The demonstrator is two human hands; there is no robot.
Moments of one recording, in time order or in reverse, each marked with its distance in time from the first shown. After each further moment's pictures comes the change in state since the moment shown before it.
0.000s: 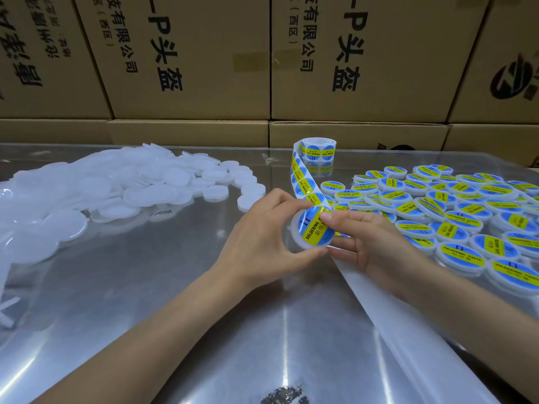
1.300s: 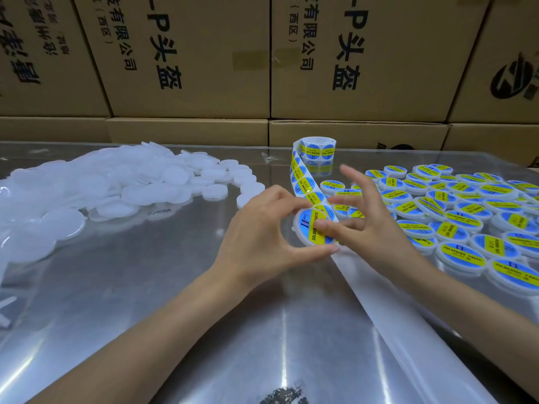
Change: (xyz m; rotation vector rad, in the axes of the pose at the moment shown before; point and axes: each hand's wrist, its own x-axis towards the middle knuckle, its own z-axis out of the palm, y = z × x) left_hand 0.001 0.013 -0.007 -0.045 0.113 -0.011; right_hand 0.002 0.000 -0.001 -0.498 0.104 -0.370
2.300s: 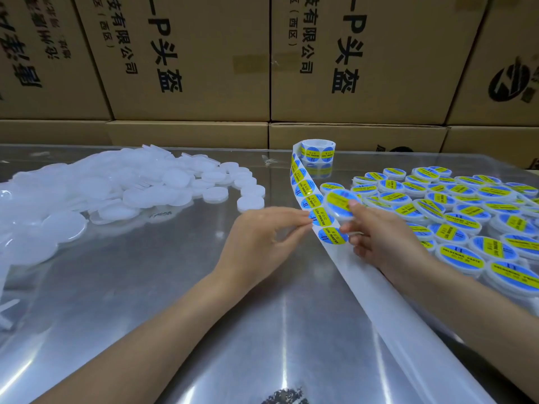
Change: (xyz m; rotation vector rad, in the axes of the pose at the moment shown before) left_hand -0.003 -0.025 0.015 -0.035 0.122 0.143; right_hand 0.008 0.008 -0.009 0.301 0.175 0.410
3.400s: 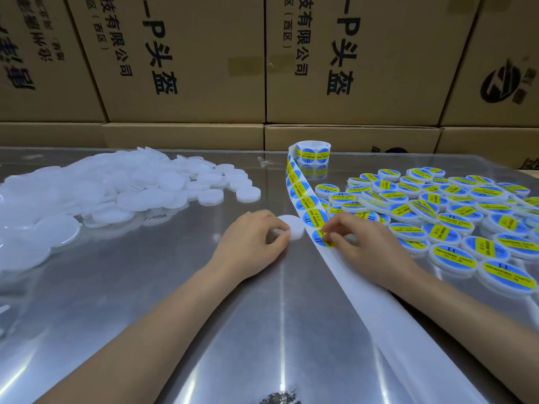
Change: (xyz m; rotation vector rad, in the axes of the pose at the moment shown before) left_hand 0.003 -0.028 0.007 0.249 -0.402 -0.352; right_hand 0.012 0.021 -0.012 -0.965 -0.042 -0.551
